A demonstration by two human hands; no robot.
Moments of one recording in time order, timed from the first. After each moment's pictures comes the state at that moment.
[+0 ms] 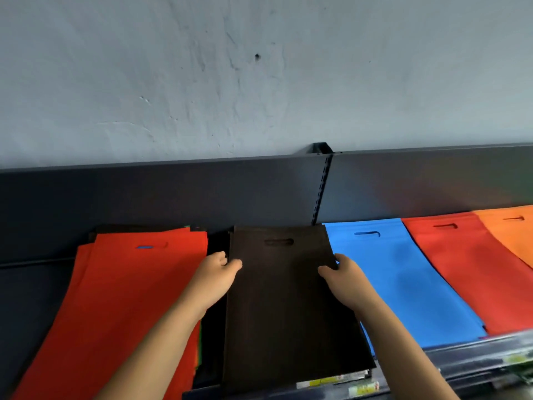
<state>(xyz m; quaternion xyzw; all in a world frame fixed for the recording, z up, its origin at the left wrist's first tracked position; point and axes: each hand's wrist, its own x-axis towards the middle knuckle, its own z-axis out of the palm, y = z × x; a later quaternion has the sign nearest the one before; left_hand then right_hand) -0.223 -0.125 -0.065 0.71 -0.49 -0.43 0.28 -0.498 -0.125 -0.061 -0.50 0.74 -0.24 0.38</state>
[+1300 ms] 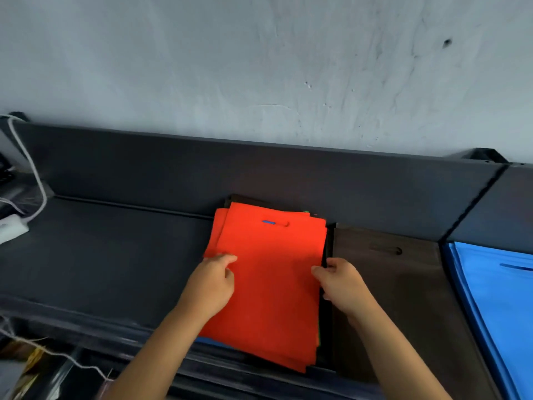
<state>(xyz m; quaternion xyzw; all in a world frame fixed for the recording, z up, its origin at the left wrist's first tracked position) -0.015 -0.015 -0.080 0.79 -0.54 -0.17 0.23 -0.268 -0.111 -0.081 -0.58 0.61 -0.23 0.48</state>
